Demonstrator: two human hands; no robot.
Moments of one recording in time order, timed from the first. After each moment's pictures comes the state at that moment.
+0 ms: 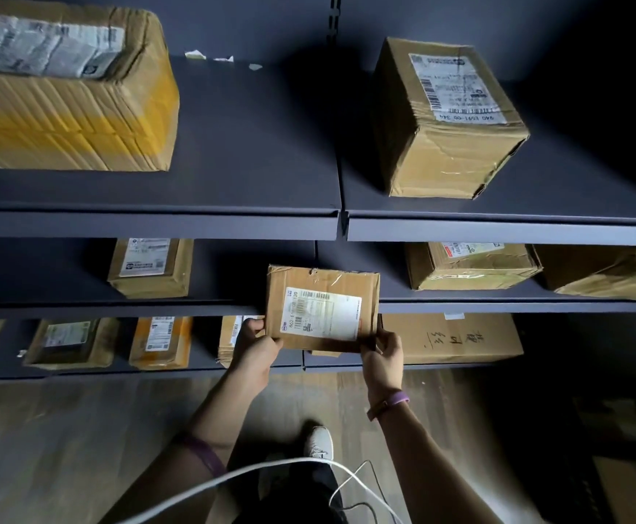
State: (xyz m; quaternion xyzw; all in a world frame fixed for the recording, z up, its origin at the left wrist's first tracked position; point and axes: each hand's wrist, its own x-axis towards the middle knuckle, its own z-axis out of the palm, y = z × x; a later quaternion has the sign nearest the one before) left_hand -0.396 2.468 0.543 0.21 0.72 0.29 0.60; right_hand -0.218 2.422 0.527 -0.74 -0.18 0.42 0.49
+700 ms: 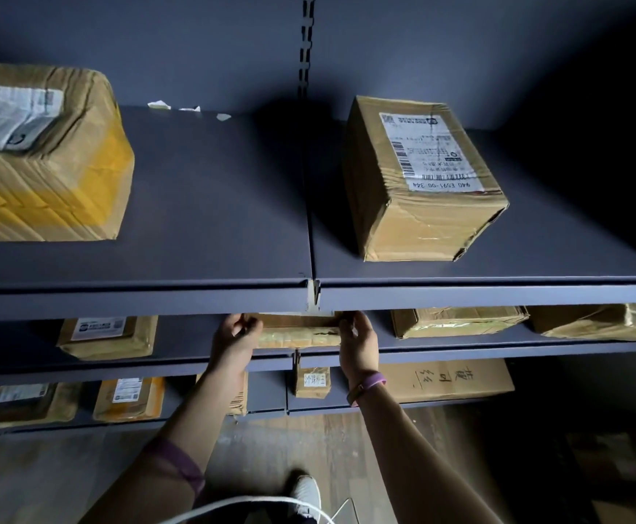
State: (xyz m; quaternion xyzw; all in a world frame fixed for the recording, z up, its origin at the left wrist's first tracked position) left_hand -0.381 2.563 0.555 0.26 0.68 0.37 0.58; right_hand -0.198 2.534 0.539 -0.73 -0.35 0.38 0.45
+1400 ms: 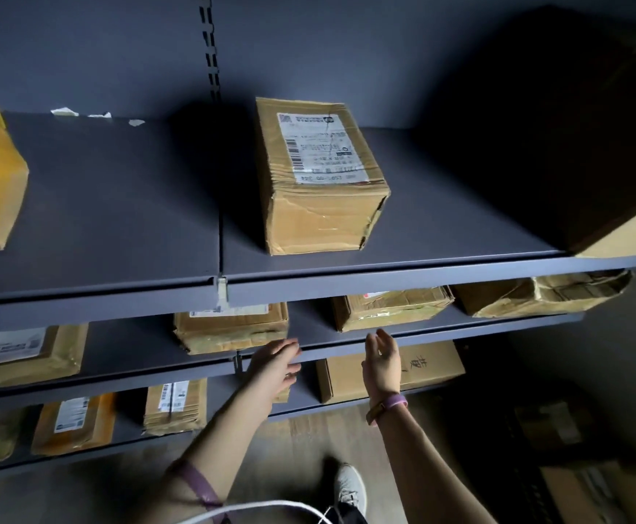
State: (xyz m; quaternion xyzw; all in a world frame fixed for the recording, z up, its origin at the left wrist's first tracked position) left_hand -0.251 2.509 0.575 0.28 0.60 0.25 0.70; right_hand -0.081 2.470 0.552 -0.80 -0.21 0.33 0.46
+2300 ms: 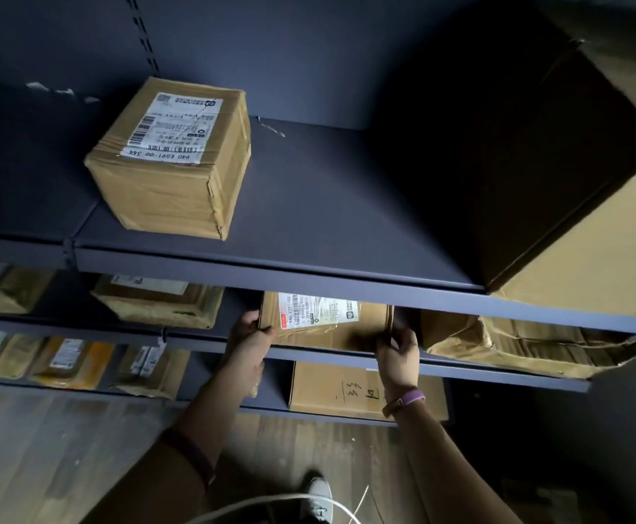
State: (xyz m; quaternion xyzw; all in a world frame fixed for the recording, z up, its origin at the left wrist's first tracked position) left_hand -0.076 2.509 0.578 0.23 0.72 0.37 0.54; right_hand 0.141 2.486 0.546 -0.71 -0.29 0.42 0.49
